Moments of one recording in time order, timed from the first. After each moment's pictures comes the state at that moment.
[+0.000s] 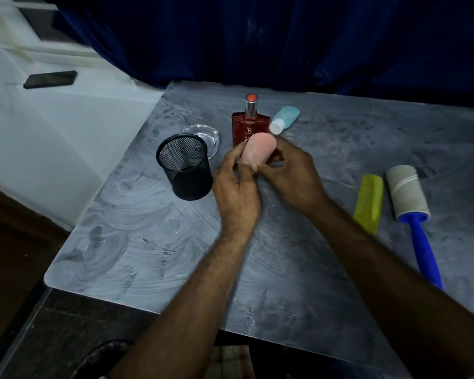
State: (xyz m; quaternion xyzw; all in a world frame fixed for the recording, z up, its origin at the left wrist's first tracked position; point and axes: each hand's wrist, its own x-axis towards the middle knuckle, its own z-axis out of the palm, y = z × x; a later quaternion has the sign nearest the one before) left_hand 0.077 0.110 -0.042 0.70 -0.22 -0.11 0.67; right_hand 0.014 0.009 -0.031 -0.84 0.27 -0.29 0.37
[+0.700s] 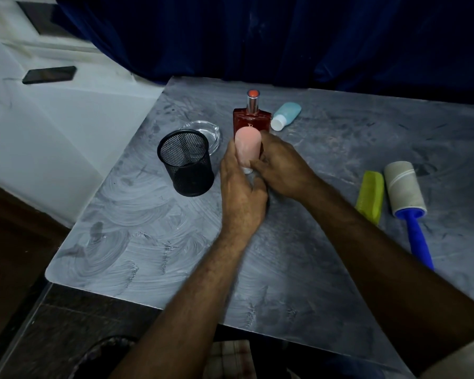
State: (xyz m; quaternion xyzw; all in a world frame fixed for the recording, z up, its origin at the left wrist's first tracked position) left_hand 0.070 0.121 -0.036 0.76 -0.29 -0.13 0.57; right_hand 0.034 0.005 -0.023 -0.92 0.25 -0.16 0.25
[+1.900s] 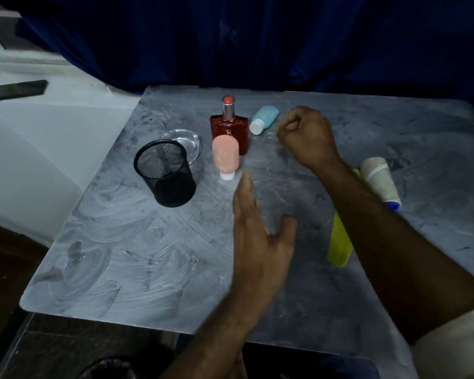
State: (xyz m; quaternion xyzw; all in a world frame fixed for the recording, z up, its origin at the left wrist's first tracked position) left_hand -0.006 0.156 -0.024 0.68 -0.31 -0.24 0.62; right_hand 0.001 -0.064 -0.002 -0.79 0.44 -0.30 0.31
